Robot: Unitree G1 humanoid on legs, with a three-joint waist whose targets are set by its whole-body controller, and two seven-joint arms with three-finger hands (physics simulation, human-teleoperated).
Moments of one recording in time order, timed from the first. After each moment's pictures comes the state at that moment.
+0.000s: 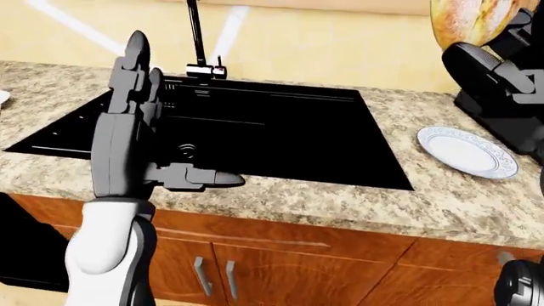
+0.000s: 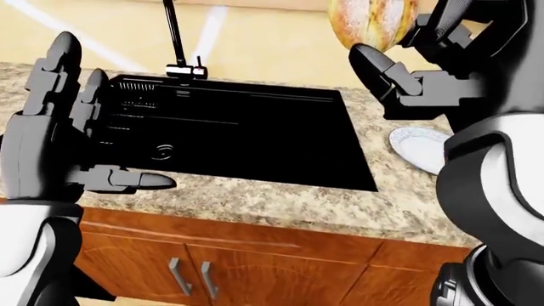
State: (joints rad) left arm -0.35 0.16 0.14 -0.90 0.04 0.80 -0.09; right arm -0.74 -0.74 -0.39 -0.79 1.11 1.05 -0.87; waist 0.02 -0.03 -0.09
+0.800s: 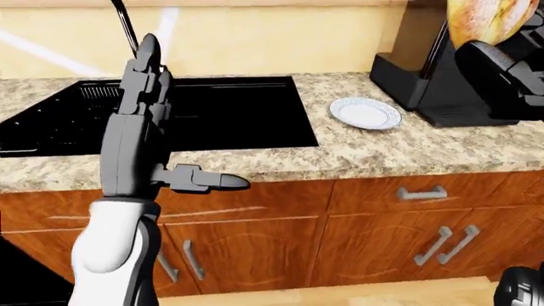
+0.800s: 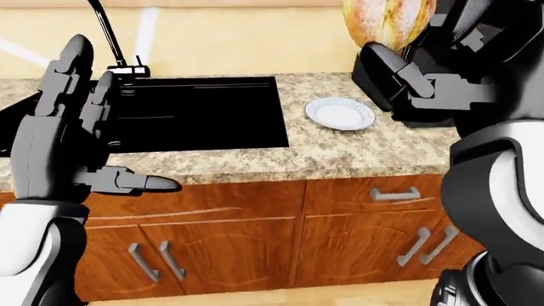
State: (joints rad) left arm -0.35 0.15 0.12 -0.90 0.04 0.80 -0.10; right arm -0.69 -0.73 -0.42 -0.80 1.10 1.00 -0.87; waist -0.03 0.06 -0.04
